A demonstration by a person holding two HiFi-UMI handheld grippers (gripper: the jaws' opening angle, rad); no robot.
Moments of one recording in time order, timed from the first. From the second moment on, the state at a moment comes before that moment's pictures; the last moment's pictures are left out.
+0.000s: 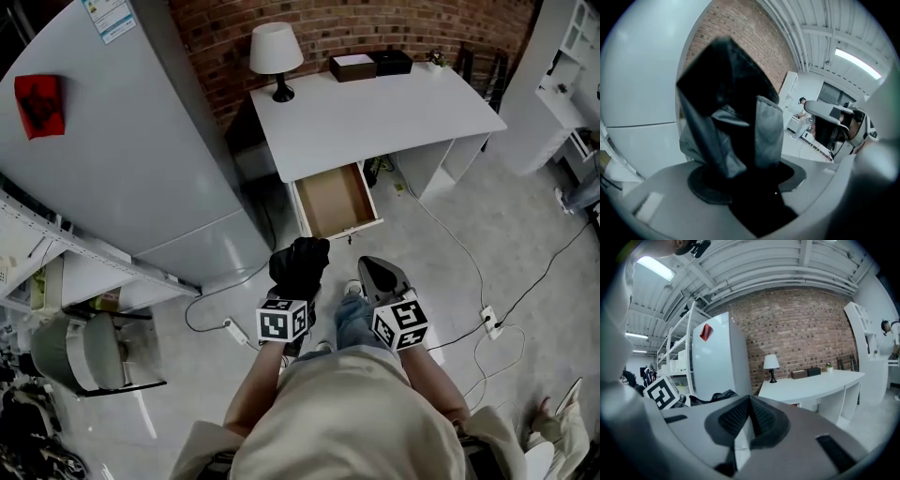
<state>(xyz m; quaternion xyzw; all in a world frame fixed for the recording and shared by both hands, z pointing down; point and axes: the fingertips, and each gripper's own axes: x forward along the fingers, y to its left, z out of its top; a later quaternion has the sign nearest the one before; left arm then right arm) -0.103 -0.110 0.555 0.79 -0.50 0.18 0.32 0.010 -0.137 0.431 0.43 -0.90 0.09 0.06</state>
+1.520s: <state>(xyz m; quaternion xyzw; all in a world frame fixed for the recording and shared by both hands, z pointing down) -0.127 -0.054 0.504 0.79 -0.53 0.12 0.28 0.003 -0.075 0.426 0.42 -0.90 0.04 0.08</state>
